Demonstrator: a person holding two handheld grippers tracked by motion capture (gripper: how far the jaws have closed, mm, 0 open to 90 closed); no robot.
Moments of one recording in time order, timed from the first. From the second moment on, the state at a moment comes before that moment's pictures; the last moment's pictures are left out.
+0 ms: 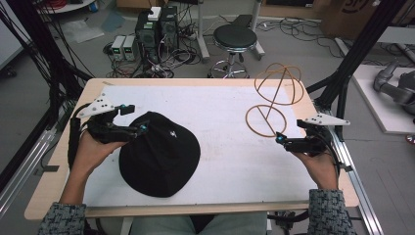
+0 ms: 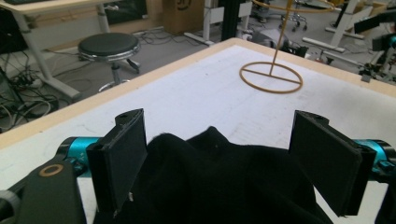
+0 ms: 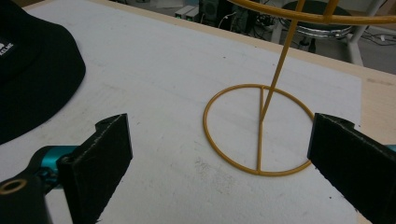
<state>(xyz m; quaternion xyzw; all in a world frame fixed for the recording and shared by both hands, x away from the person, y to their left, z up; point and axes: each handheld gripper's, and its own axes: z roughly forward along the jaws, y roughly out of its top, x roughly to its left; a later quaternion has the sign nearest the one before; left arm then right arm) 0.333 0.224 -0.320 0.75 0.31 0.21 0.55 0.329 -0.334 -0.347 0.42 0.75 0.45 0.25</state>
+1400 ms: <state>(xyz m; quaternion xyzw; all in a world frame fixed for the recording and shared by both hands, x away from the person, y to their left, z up) 0.343 0.219 -0.342 0.78 0.31 0.18 0.51 0.329 -0.333 -0.347 0.42 0.75 0.44 0.25</state>
